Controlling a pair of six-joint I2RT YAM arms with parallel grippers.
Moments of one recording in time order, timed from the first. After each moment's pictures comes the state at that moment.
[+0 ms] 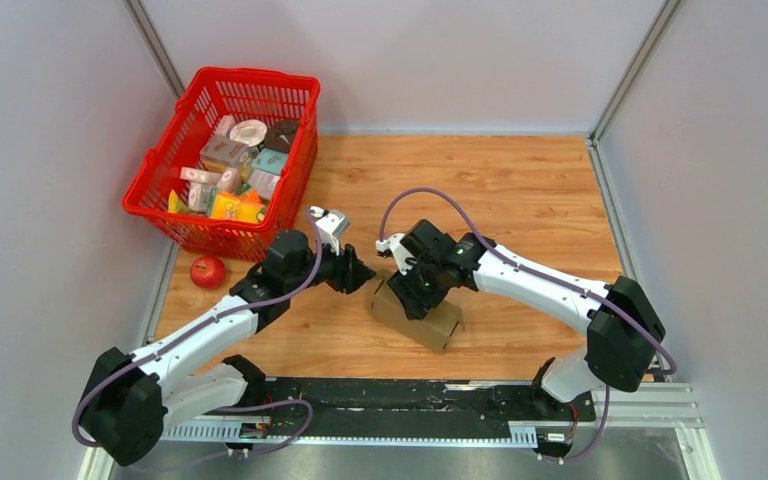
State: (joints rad) left arm -0.60 1.00 0.53 0.11 0.35 -0.28; right arm 0.89 1.49 1.11 -0.75 -0.19 0.05
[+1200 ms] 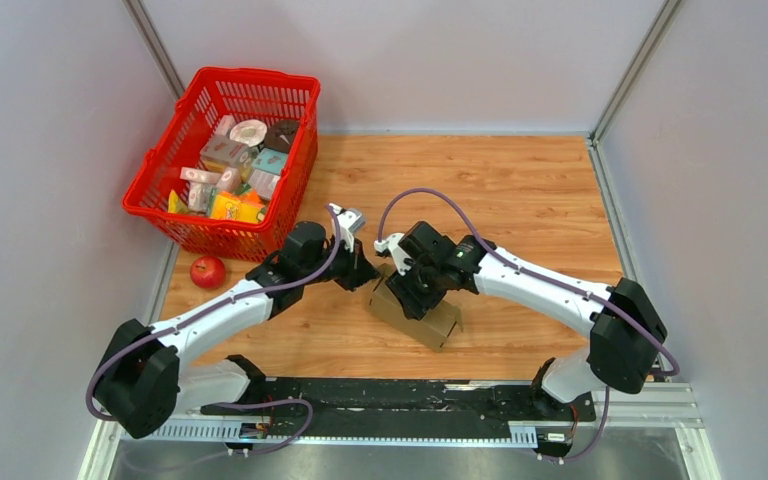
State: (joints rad) left arm -0.63 1.17 0.61 0.09 0.40 -0.29; right arm 0.91 1.48 1.11 -0.74 -0.16 0.07
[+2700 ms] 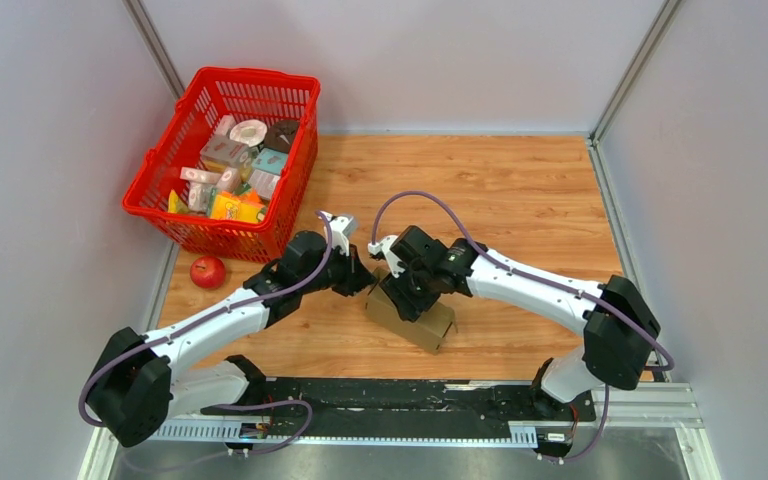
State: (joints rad) left arm -0.67 1.11 0.57 0.04 0.28 -0.46; right arm 0.94 1.51 1.12 -0.71 -0.11 0.11
